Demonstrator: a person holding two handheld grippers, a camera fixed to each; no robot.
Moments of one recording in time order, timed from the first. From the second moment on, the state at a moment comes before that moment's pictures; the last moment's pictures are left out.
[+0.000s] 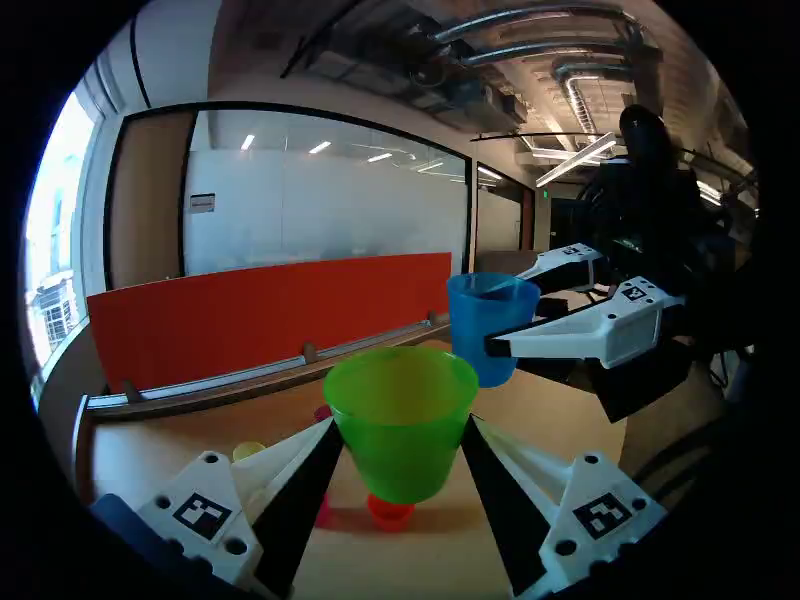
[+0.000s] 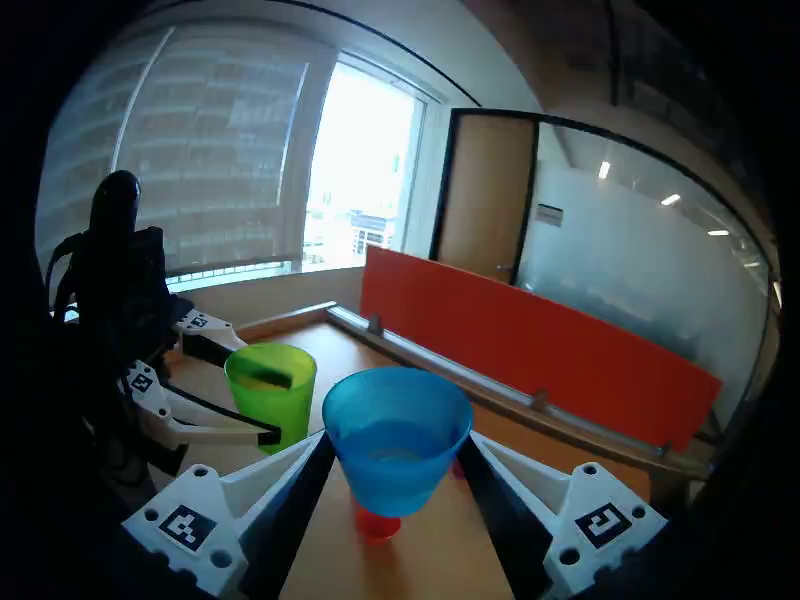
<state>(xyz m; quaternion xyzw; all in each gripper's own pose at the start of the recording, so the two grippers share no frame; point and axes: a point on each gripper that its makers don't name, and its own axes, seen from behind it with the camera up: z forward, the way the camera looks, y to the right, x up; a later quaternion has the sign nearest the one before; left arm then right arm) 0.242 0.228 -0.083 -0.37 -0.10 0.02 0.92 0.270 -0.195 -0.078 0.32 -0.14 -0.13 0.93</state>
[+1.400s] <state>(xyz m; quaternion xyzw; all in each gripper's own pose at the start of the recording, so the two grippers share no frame) 0.241 0.235 -0.098 -0.38 -0.11 0.03 0.92 0.304 -0.245 -0.064 0.38 -0.05 -0.32 0.87</state>
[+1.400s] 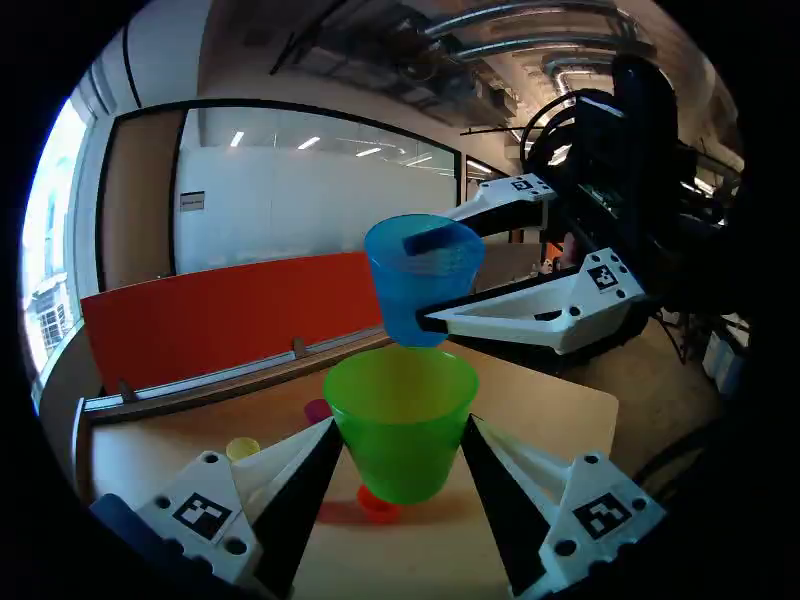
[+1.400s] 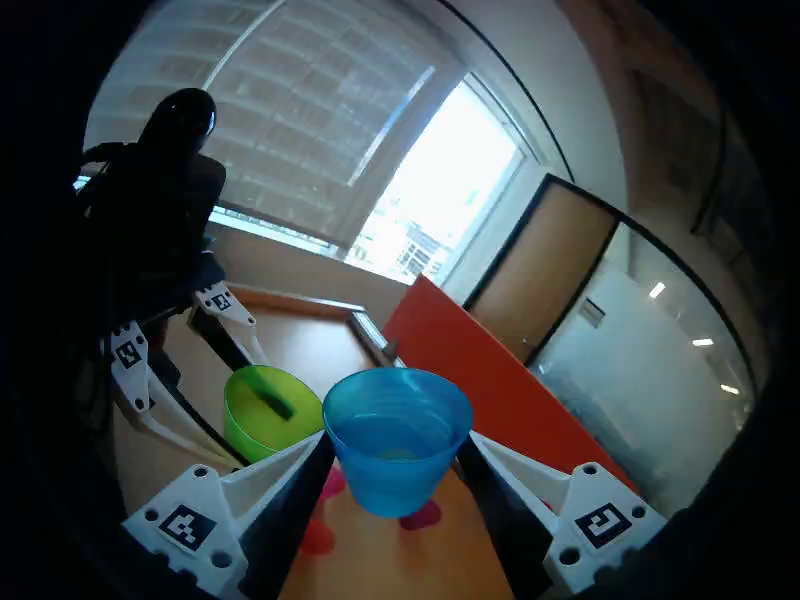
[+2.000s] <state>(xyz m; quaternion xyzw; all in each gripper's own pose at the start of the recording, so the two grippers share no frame) 0.241 0.239 -0.100 -0.39 -0.11 0.03 0.92 0.307 -0.254 -0.064 0.39 -0.03 -0.37 0.84</state>
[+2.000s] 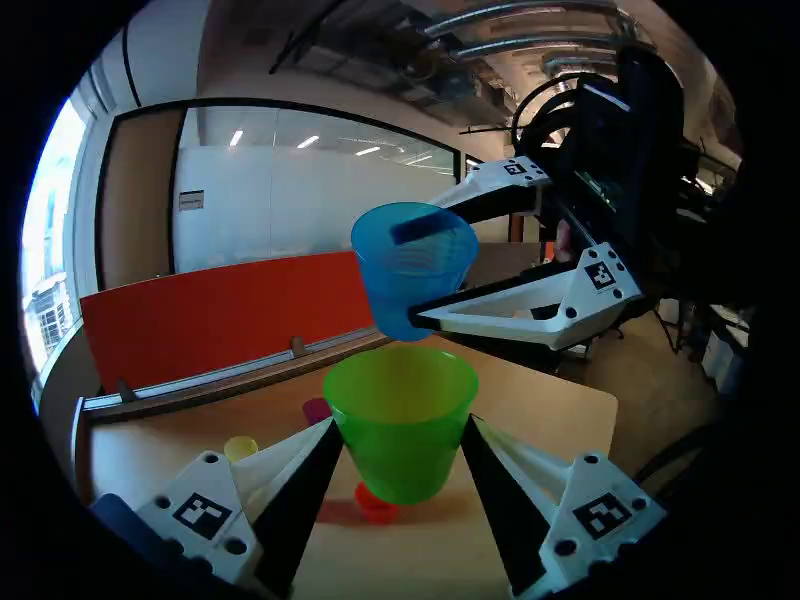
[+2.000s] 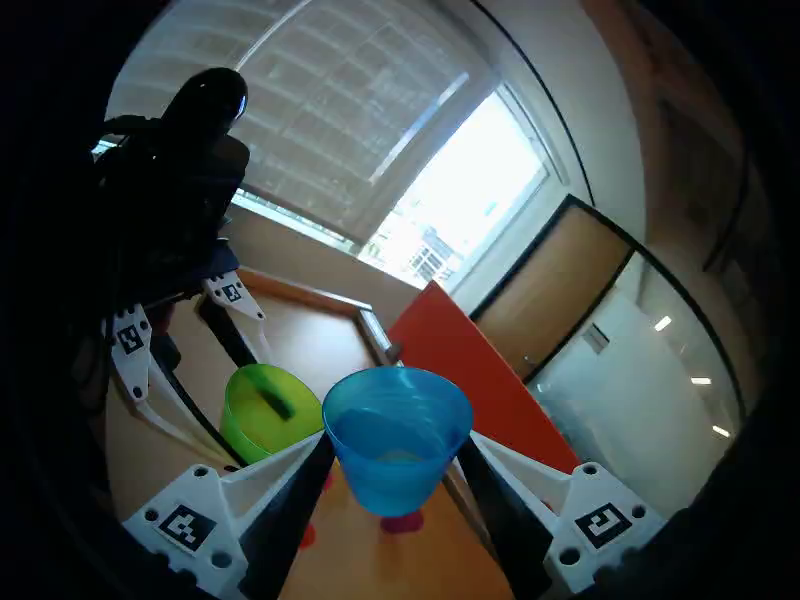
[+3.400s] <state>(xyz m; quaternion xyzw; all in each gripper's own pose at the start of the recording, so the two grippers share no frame) 0.242 0.245 -0.104 -0.39 -0.11 0.04 0.91 0.311 -0.258 -0.073 0.40 0.01 -0.48 0.78</state>
